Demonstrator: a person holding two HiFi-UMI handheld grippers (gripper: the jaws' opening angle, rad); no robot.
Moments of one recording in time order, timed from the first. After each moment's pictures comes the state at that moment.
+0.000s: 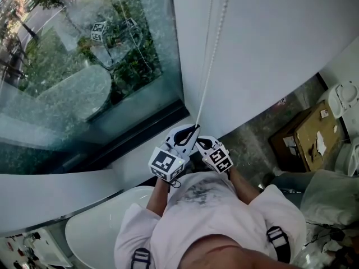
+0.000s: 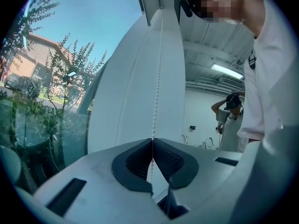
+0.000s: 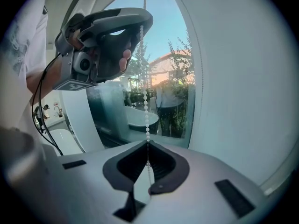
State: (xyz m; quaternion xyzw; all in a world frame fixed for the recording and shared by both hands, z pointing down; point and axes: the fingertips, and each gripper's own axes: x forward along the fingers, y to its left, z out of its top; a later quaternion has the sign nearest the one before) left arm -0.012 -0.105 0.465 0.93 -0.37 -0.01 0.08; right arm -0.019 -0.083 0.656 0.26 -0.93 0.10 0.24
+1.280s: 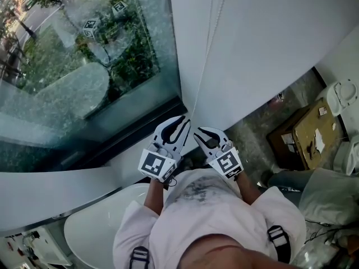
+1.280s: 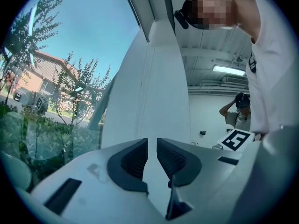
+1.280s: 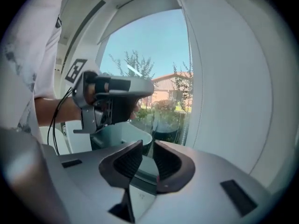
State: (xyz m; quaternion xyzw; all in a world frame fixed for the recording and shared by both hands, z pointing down) left arm -0.041 -0.104 0.426 0.90 -0.43 -0.05 0.02; right arm -0.007 -0.081 0.520 0.29 -0.94 -0.01 0.17
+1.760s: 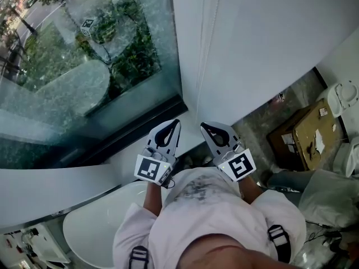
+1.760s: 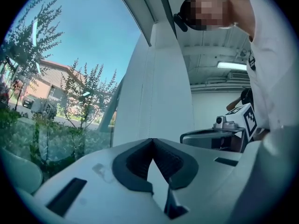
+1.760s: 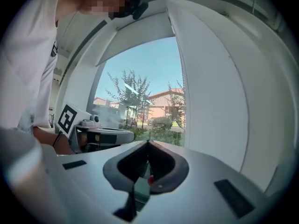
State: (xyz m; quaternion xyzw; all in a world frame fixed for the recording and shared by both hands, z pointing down) left arm -0.066 -0.091 0.429 0.88 -0.47 -0.05 0.01; right arm 0.001 -0.083 0.420 0.31 -0.95 -0.04 0.04
